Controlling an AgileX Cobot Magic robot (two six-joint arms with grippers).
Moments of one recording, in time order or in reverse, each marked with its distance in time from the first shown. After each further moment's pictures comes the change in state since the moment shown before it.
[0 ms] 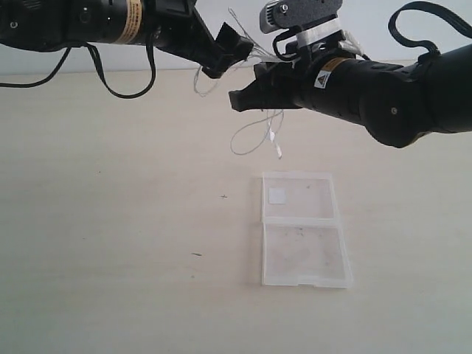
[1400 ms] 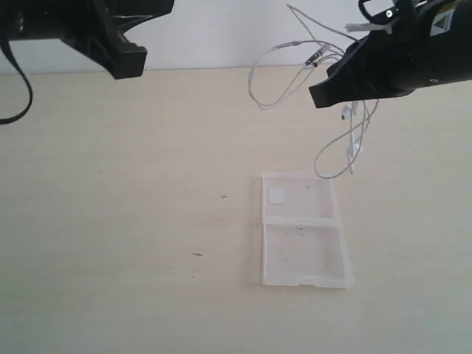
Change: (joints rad) left arm 0.034 -0.497 0.338 -0.085 -0.171 0.089; right arm -0.096 -0.422 0.008 0.019 0.706 -0.140
